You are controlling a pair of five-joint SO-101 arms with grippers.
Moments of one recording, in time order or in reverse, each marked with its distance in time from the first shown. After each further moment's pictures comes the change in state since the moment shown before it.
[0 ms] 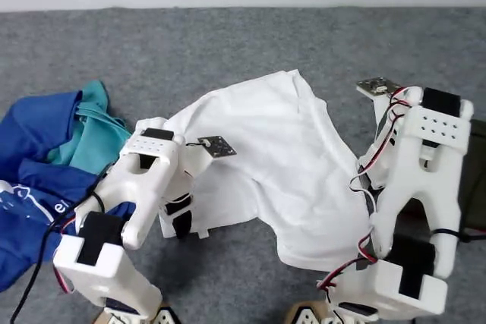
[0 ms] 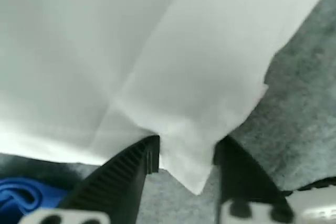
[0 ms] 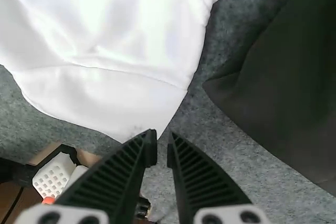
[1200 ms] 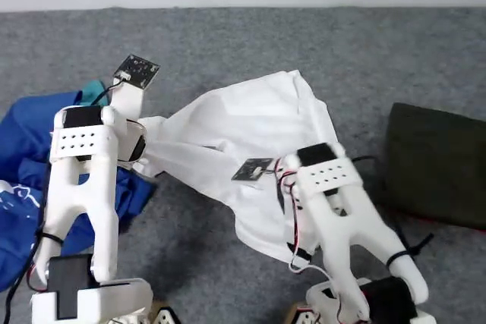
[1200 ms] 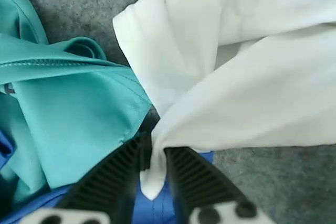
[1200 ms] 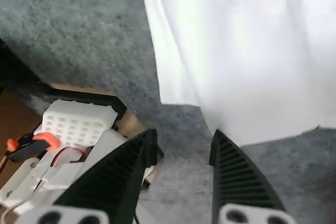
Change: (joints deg) left arm -16.5 -18.7 -10.0 -3.5 14.9; right arm -36.7 -16.7 35.8 -7.3 4.9
